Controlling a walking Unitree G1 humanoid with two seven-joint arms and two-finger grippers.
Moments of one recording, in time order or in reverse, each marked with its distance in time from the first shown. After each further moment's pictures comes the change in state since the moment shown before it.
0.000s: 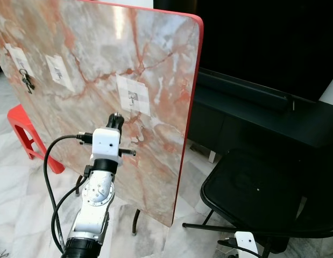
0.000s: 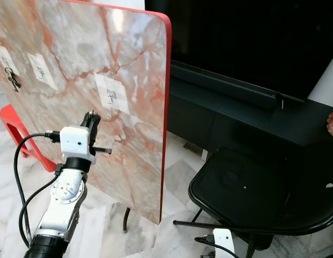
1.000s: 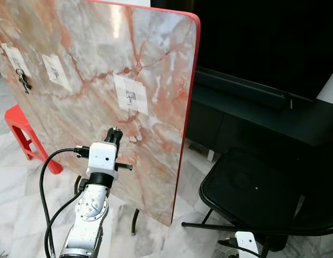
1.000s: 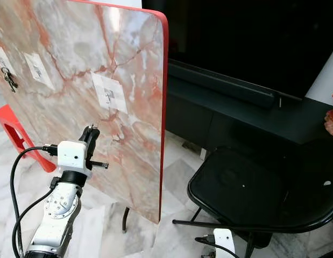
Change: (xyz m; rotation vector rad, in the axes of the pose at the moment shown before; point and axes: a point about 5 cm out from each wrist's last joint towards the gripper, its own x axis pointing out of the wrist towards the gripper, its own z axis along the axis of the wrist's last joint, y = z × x) left arm -0.033 0.004 -0.014 0.000 0.077 -0.041; right arm 0.000 -0.001 0.000 -0.002 0.001 -0.010
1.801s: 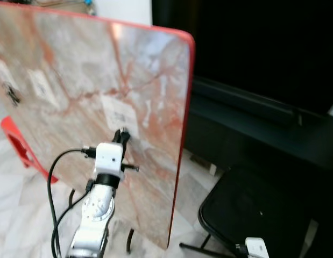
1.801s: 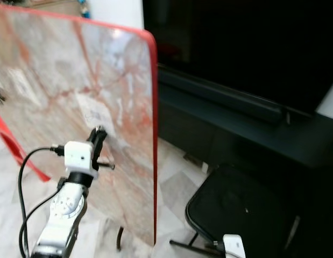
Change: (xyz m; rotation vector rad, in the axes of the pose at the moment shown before) left arm -0.001 -0.009 0.002 -0.026 -0.002 -0.024; right arm 0.000 0.000 0.010 -0.027 -0.028 0.002
